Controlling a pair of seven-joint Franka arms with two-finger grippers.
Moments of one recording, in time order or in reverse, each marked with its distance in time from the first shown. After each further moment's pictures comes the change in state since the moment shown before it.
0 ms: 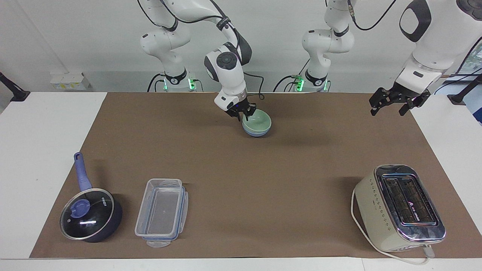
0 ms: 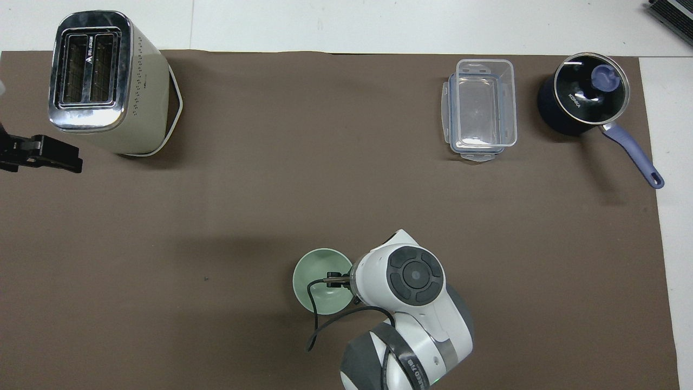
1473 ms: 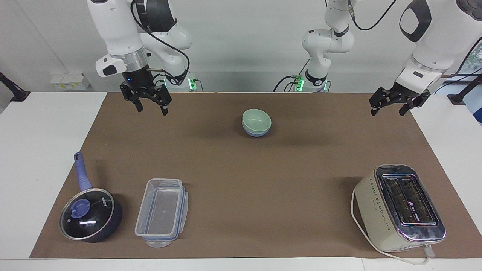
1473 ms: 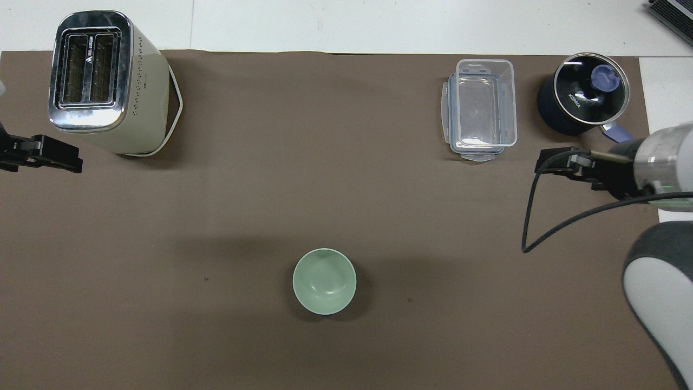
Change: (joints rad) left arm 0.000 0.000 0.000 0.000 0.000 0.000 0.000; right arm -0.578 -0.173 -0.029 0.439 -0.203 -0.473 -0.224
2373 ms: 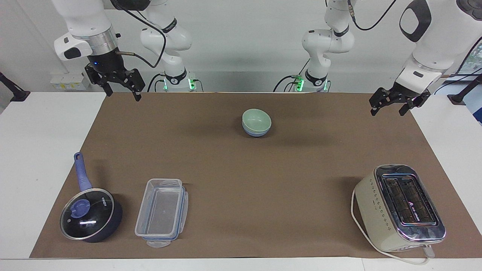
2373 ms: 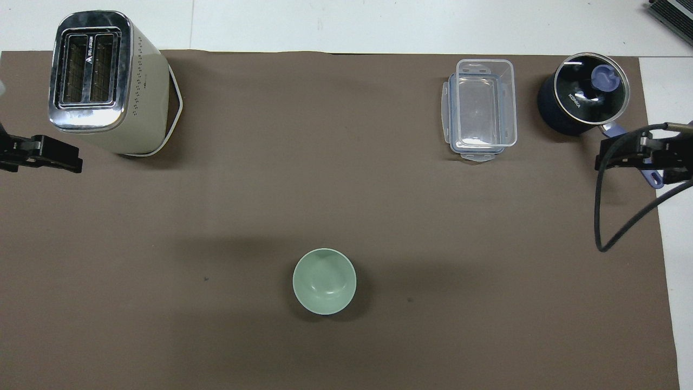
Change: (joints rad) left arm 0.000 0.000 0.000 0.000 0.000 0.000 0.000; right arm -0.050 0.124 0.007 0.295 -0.071 -0.315 -0.097
